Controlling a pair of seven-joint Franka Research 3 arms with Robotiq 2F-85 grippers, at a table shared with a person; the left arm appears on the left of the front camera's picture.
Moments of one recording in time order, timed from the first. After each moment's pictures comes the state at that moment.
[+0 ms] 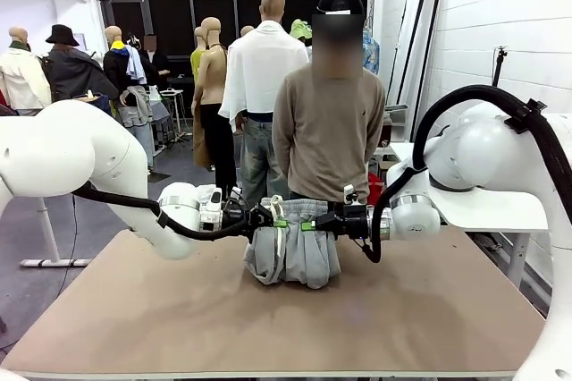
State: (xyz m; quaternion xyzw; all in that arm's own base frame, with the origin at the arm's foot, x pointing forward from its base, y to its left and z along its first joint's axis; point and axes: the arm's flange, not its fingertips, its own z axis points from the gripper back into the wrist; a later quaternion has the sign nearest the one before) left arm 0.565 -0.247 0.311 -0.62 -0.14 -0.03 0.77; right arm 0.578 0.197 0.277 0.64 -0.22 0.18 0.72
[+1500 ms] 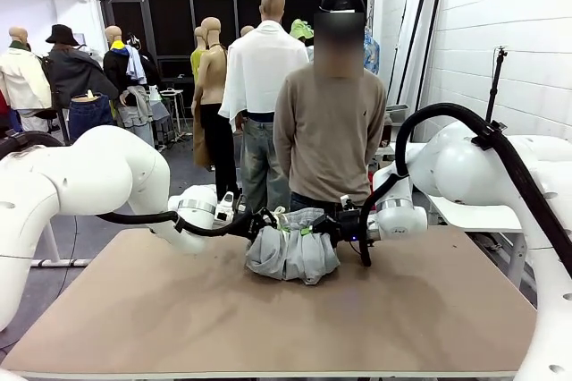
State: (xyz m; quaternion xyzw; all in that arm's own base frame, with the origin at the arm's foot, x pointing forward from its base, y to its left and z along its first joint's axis) left arm 0.646 -0.254 0.265 -0.58 0.02 0.16 0.80; right arm 0.631 0.202 0.238 0.61 -0.16 0.05 0.78
